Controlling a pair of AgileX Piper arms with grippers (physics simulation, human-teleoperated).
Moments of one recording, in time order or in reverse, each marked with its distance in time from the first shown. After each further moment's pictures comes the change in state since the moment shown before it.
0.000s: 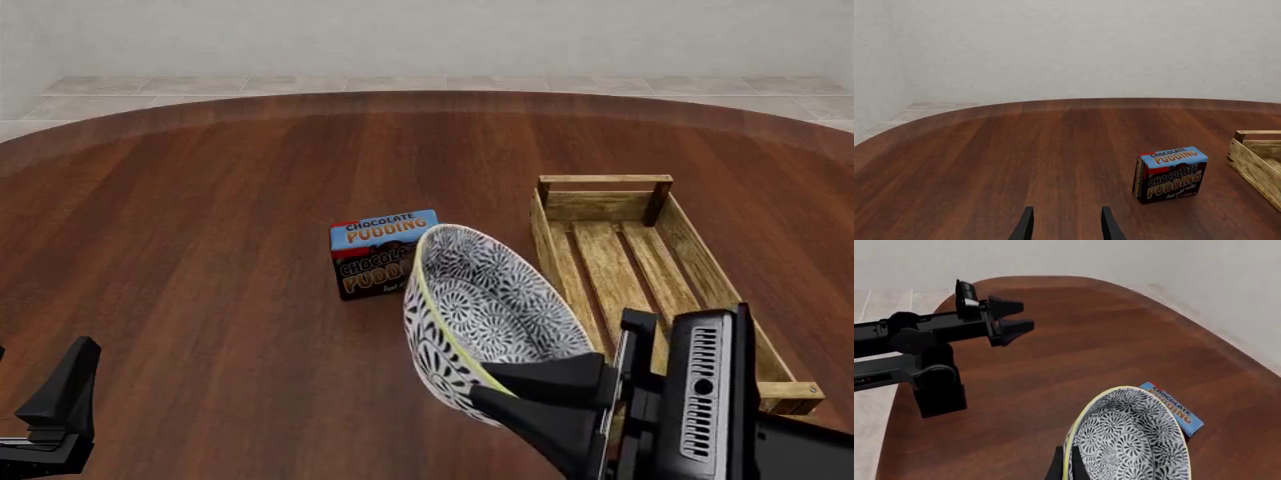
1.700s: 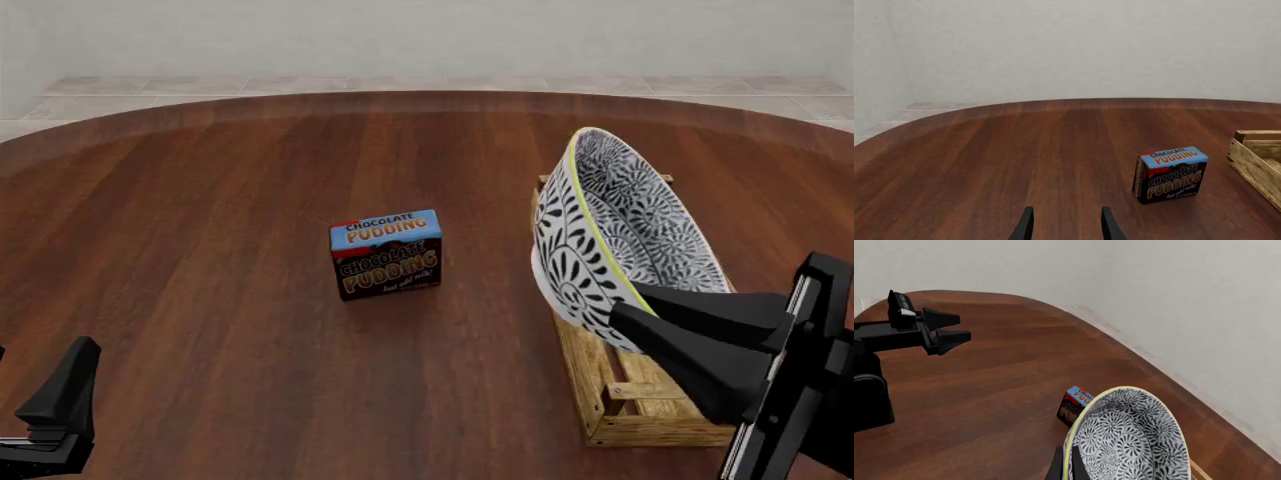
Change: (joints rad) left arm 0.000 0.000 0.000 0.000 0.000; right arm -0.232 -0.299 -0.031 0.194 -0.148
